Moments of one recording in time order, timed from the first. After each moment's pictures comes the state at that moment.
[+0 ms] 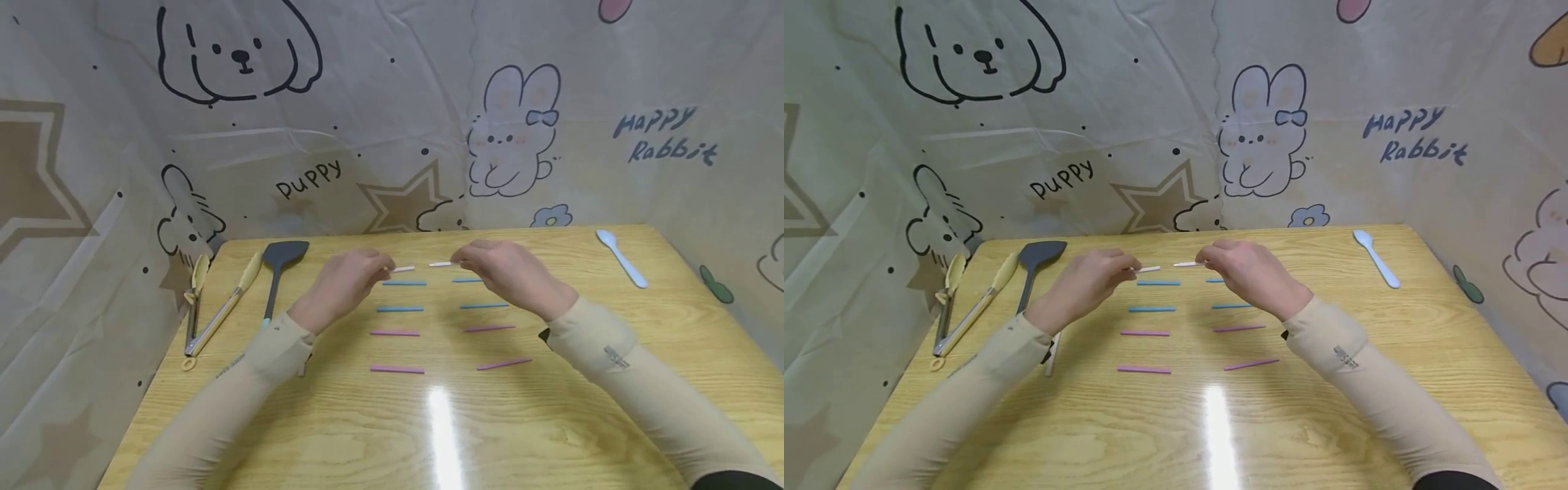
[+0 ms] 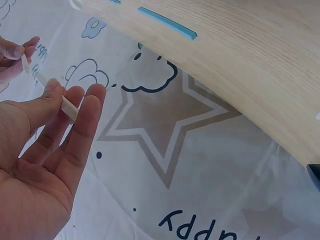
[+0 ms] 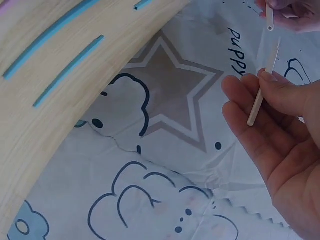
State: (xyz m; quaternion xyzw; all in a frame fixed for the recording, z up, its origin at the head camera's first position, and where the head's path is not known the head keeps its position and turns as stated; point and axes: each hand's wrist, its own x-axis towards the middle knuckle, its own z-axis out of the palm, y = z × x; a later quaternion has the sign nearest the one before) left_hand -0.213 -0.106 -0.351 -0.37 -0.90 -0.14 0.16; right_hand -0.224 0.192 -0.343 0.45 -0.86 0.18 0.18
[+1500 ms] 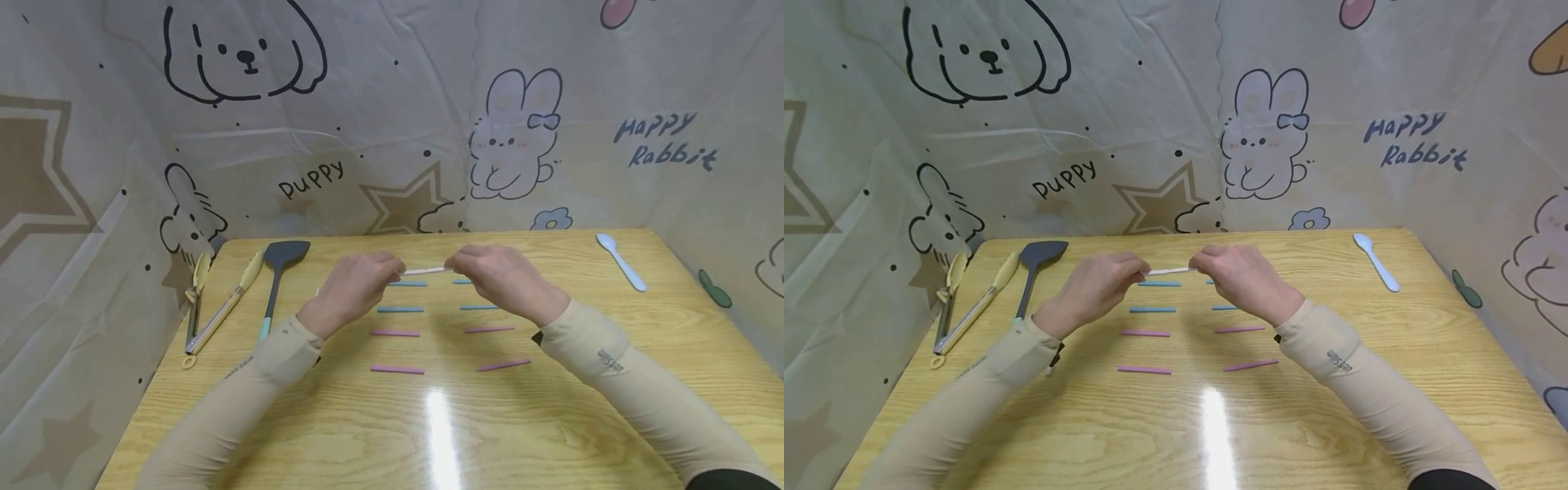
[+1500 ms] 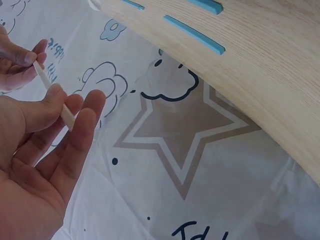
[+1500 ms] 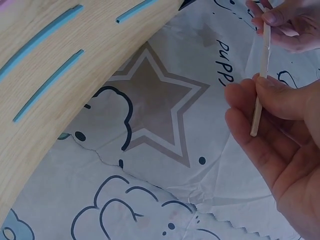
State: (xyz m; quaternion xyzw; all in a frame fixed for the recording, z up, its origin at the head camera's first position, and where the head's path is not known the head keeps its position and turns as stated) left_hand -0.206 -0.095 -0.352 -0.41 -0.87 -0.14 0.22; right_hand -0.213 0.175 -0.336 0.47 -0.84 0.14 0.21
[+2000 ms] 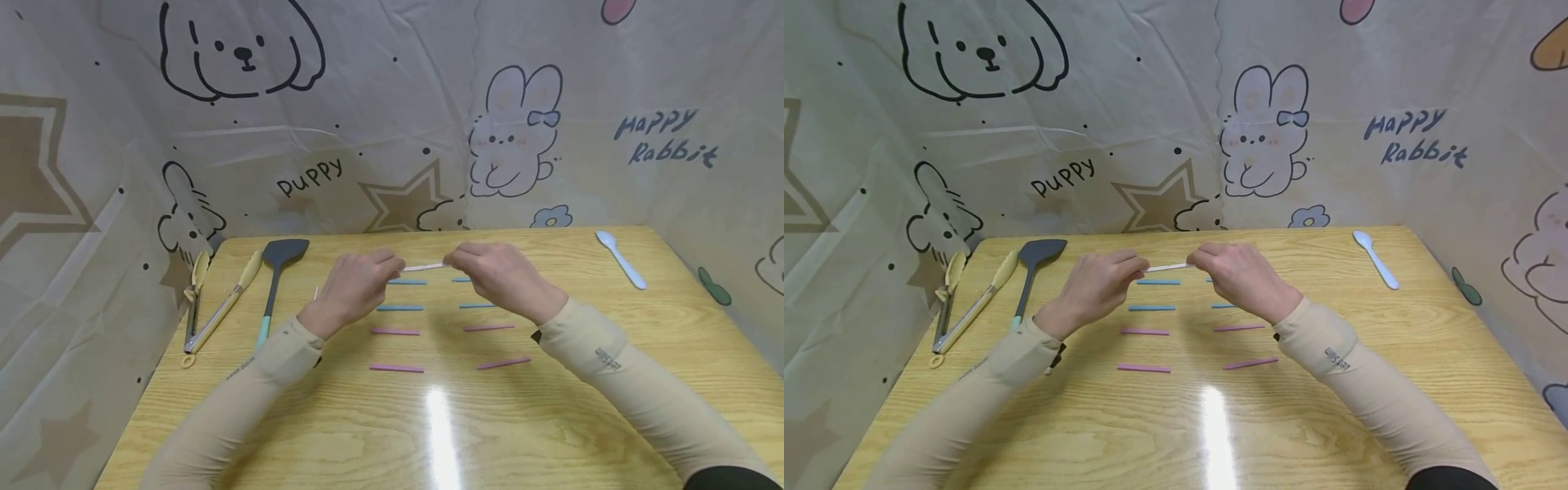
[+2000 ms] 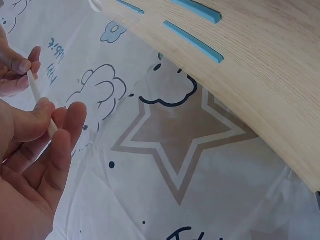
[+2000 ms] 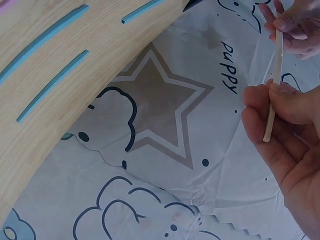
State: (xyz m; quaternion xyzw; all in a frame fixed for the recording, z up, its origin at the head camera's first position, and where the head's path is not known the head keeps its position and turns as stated) left_hand -0.205 -0.093 -0.355 -0.42 -0.86 -0.13 0.26; right_hand -0.215 0.175 -0.340 0.49 -0.83 0.15 0.23
